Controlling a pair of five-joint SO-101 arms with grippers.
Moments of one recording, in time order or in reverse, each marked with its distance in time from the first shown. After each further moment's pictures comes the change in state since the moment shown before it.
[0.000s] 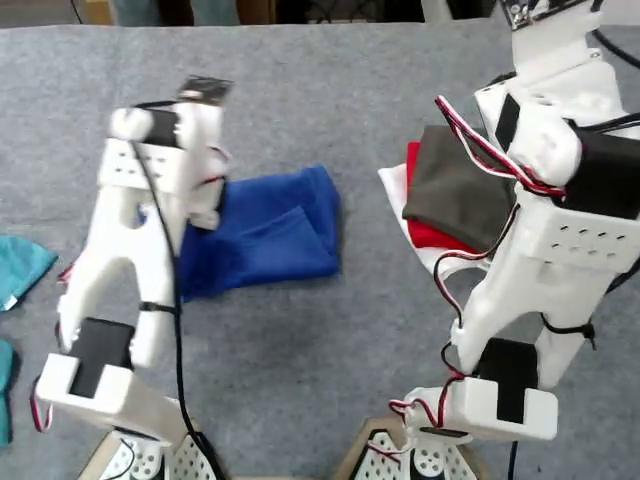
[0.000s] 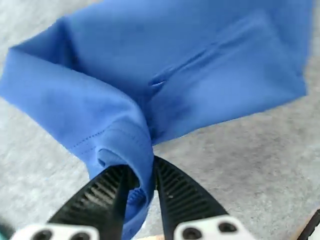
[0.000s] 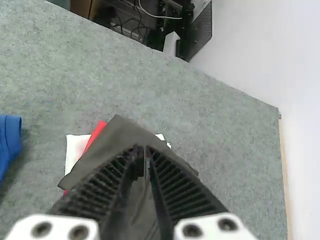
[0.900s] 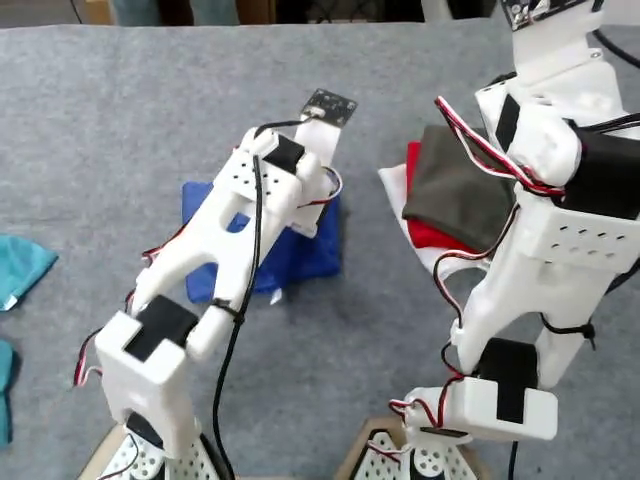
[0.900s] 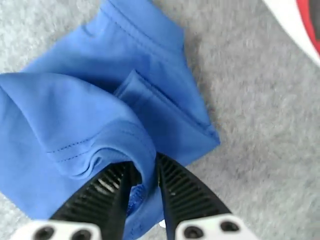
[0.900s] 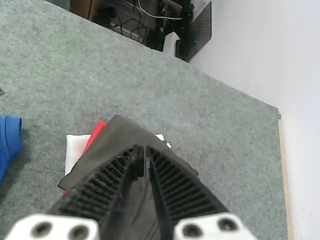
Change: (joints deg) left arm 16.8 14.5 -6.2 -15.9 8.0; right arm 0.0 0.0 0.0 0.0 0.0
